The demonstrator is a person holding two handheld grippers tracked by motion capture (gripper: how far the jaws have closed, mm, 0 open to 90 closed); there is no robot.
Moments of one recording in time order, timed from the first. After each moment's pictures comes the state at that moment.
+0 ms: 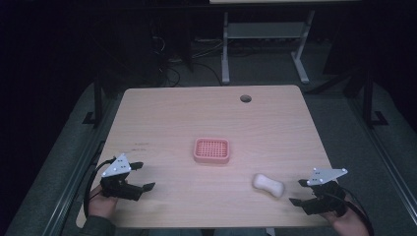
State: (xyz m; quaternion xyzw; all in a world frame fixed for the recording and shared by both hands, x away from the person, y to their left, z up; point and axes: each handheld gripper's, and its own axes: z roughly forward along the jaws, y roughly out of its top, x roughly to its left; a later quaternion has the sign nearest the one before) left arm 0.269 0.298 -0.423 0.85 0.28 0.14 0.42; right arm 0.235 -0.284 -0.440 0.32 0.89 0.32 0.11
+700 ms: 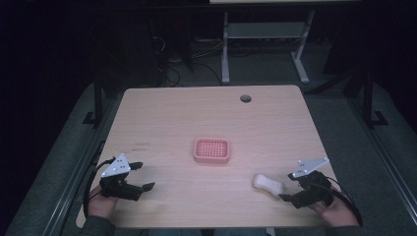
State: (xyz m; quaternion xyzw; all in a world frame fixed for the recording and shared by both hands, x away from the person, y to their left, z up) left arm 0.269 0.299 -0.423 0.85 0.28 0.14 0.42; right arm 0.260 -0.255 -0.434 0.29 0.90 0.30 0.08
